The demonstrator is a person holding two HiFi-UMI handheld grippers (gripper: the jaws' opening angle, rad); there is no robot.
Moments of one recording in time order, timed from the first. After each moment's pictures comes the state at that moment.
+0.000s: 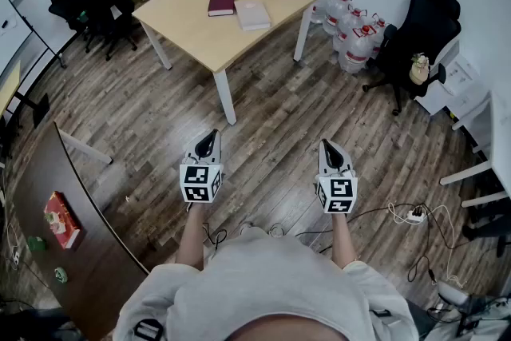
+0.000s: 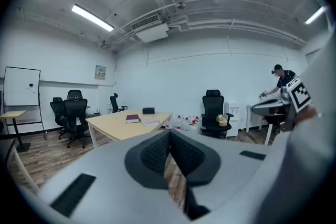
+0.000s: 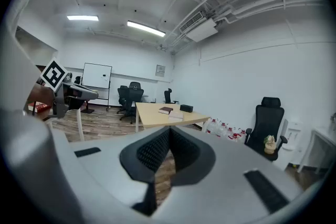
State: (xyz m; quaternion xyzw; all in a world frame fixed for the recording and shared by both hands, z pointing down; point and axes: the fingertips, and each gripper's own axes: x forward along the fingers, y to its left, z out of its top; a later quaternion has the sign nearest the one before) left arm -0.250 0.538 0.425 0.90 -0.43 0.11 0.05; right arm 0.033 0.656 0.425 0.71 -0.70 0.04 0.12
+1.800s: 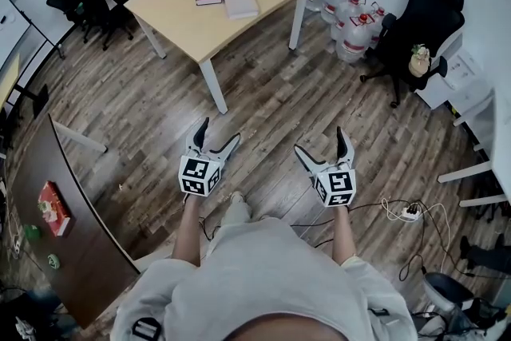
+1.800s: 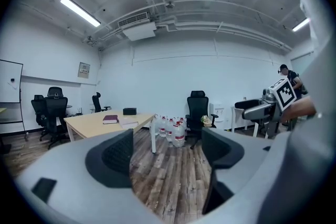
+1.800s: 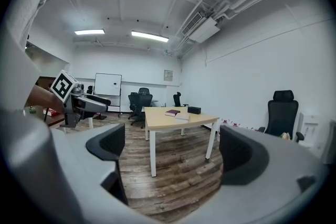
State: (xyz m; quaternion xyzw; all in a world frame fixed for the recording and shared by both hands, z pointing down) left arm -0.144 0.562 0.446 0.93 -0.36 0.10 0.05; right arm 0.096 0.657 0.441 0.66 -0.75 0.04 0.08
